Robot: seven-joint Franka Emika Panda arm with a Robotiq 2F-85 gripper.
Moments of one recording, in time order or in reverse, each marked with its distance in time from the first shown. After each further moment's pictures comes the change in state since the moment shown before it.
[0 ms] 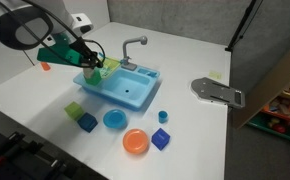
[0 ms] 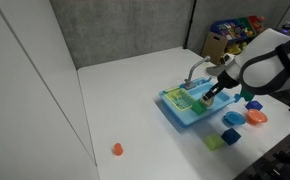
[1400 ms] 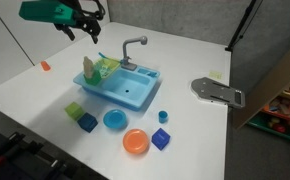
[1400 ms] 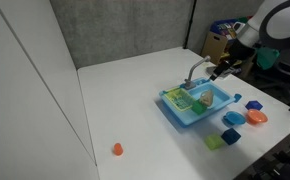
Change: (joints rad) arm 0.022 -0.259 -0.080 0.080 -0.065 -0.397 0.042
